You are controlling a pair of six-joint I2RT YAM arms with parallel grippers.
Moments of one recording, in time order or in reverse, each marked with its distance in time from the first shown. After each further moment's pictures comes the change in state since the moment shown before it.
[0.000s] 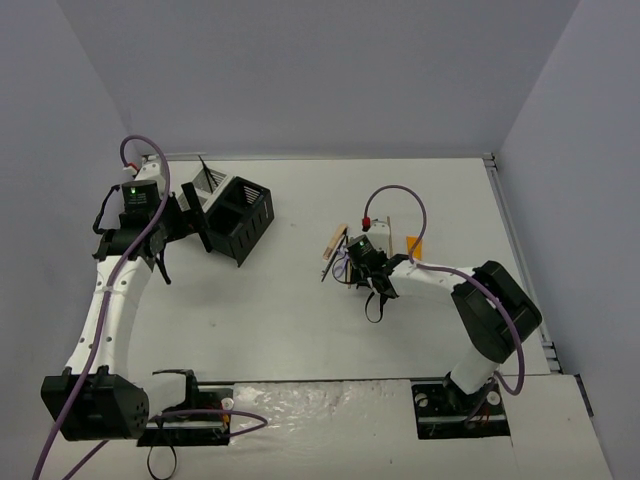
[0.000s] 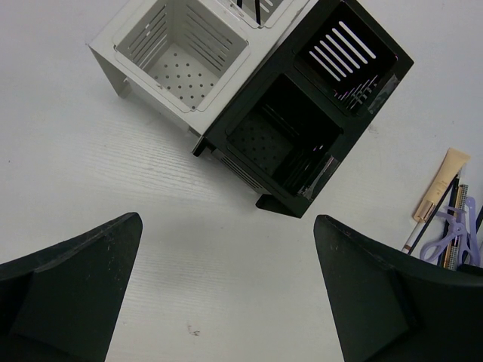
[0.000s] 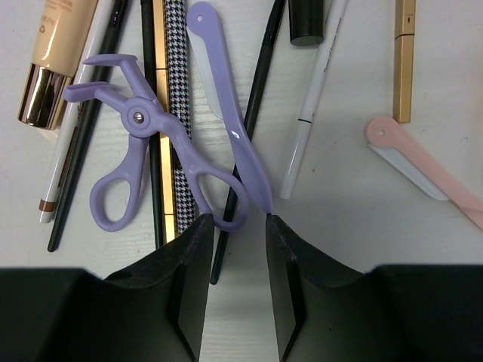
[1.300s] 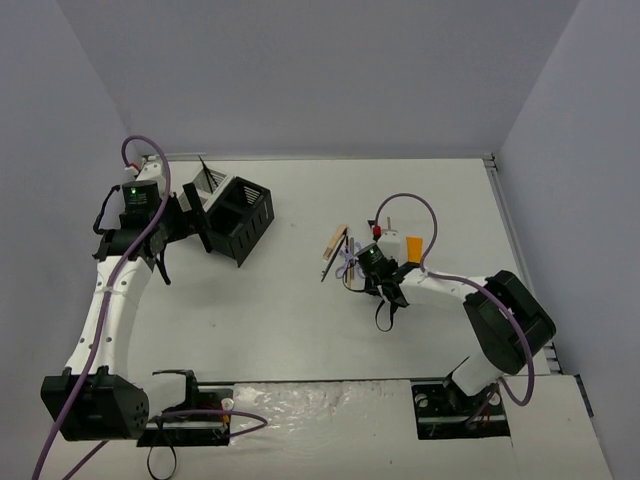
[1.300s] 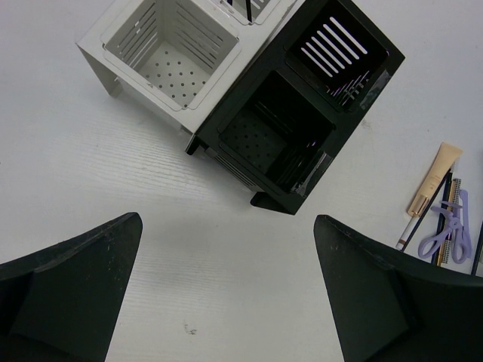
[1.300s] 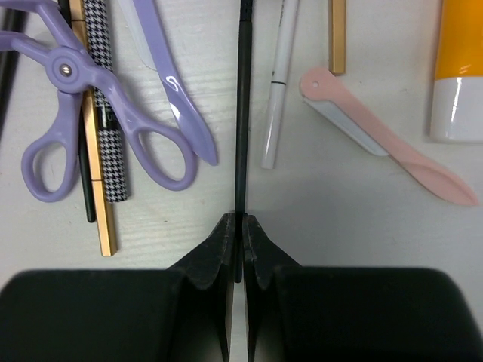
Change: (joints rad) left arm 0.000 0.000 0.000 0.000 0.020 0.001; right arm -0.023 -0.082 -0.100 -0.035 0.011 -0.009
